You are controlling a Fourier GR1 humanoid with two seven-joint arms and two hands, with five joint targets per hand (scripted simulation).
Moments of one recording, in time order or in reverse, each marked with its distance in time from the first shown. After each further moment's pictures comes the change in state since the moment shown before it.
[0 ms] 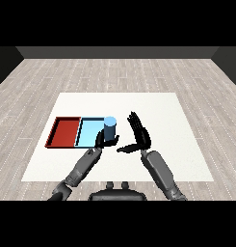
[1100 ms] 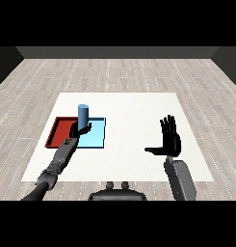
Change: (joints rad) left arm -0.173 0.252 0.269 0.380 -0.031 -0.101 0.177; right arm 0.242 -0.124 -0.280 -0.182 -0.086 0.078 -0.042
